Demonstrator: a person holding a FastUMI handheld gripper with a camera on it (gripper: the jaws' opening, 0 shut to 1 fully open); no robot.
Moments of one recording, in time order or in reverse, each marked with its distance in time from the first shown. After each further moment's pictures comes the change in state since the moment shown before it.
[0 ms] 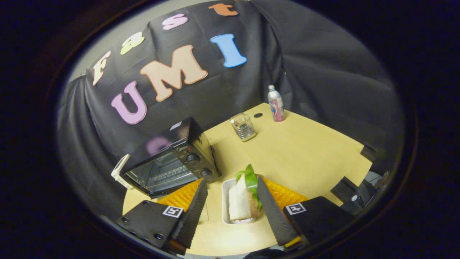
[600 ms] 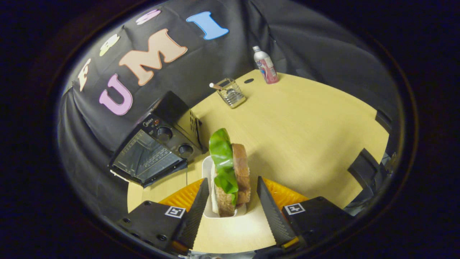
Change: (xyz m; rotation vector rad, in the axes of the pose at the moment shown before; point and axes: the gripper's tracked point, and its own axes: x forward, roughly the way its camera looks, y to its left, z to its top) arm 0.048 -0.026 -0.078 0.084 0.237 0.024
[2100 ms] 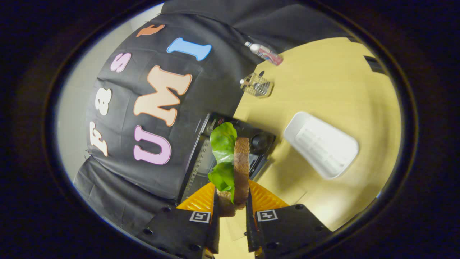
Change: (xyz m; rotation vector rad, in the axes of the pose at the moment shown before) arm 0.002 0.207 -0.030 0.538 -0.159 0.296
